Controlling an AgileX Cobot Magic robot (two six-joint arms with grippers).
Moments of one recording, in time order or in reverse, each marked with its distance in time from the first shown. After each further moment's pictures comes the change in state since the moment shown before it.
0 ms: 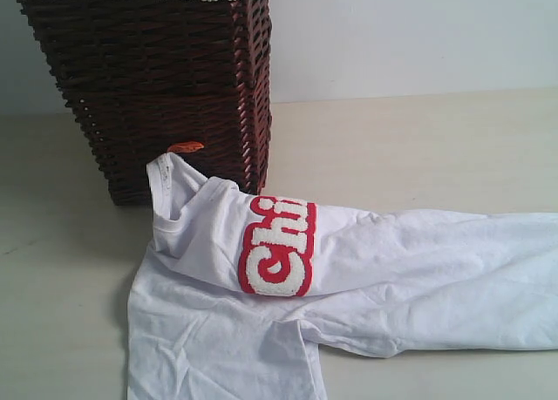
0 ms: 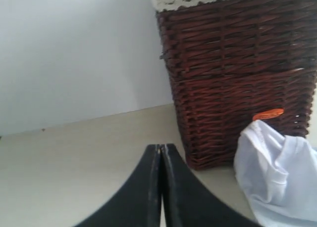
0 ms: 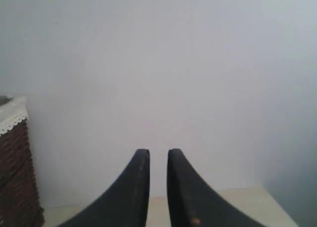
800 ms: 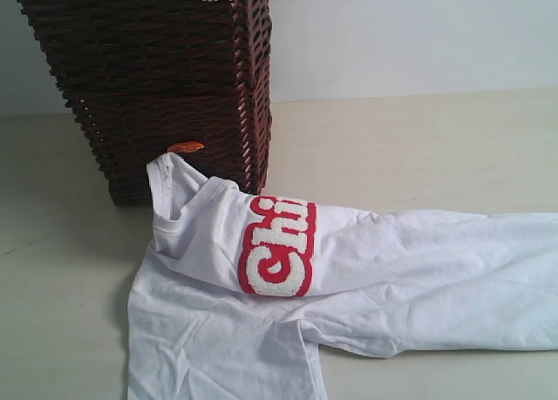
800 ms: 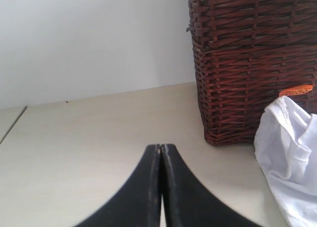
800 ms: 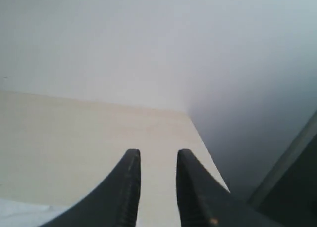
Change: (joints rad) left arm 0.091 -0.102 0.037 0.002 0.111 -0.002; right arm 0.000 0.003 0.257 -0.182 -0.159 -0.339
